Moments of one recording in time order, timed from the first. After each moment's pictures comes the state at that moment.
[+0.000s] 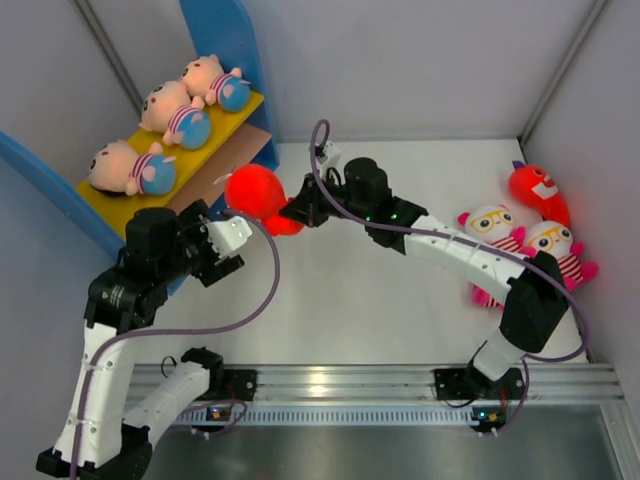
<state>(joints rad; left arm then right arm) -0.27 0.82 1.30 -1.05 0.16 0.79 0.84 1.61 1.38 0.05 -0.31 0.50</state>
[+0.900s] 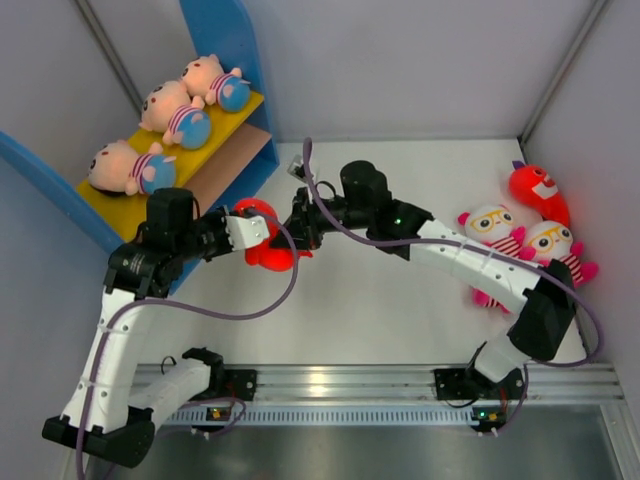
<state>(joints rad) -0.27 0.94 1.30 -1.00 0.29 1.08 0.92 1.58 1.44 -0.05 -0.64 0.38</state>
